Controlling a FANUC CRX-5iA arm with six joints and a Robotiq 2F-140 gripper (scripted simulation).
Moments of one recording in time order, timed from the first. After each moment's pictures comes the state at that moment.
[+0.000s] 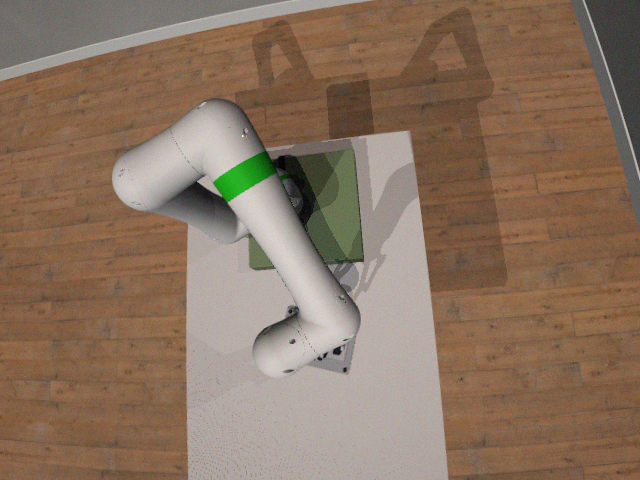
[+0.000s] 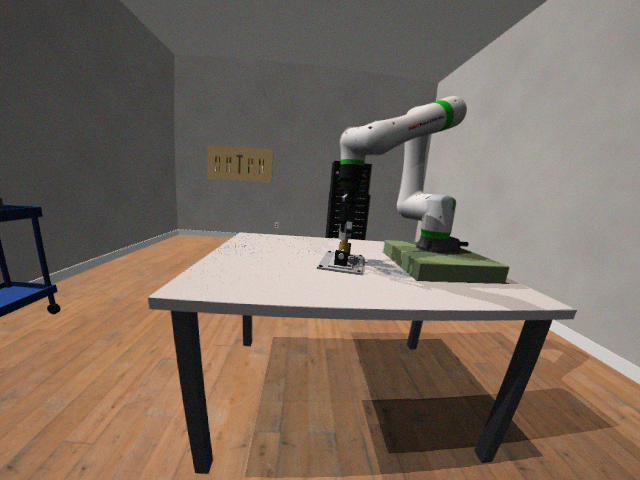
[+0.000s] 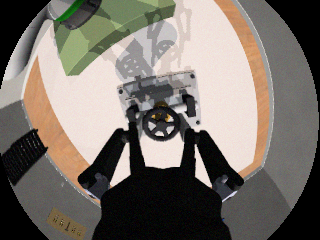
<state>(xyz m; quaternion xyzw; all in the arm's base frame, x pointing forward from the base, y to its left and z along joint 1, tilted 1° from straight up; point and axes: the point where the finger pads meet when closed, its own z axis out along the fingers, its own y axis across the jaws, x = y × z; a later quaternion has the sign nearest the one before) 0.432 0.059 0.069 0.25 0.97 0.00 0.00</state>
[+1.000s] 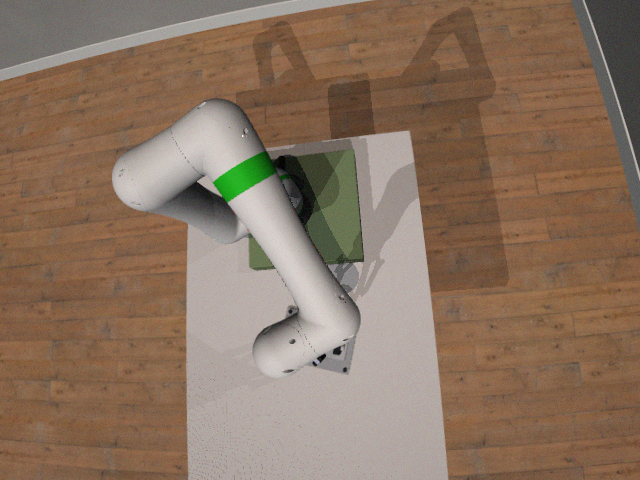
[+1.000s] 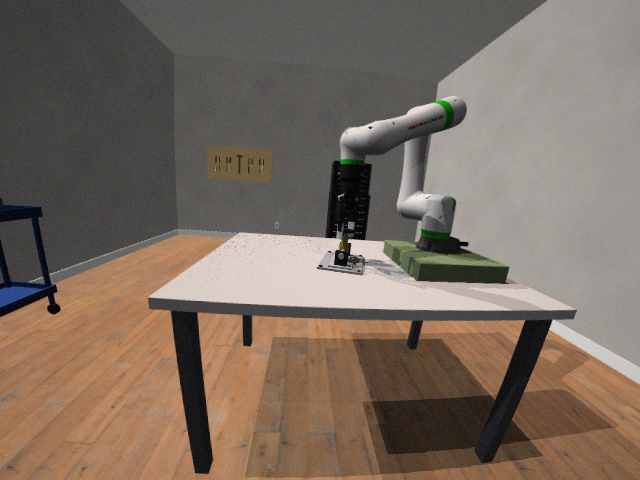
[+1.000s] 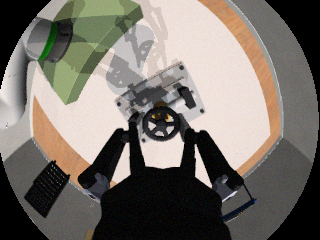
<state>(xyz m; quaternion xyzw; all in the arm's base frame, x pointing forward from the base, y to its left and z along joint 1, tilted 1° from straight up) 0.432 0.059 0.069 0.39 0.92 0.00 0.00</state>
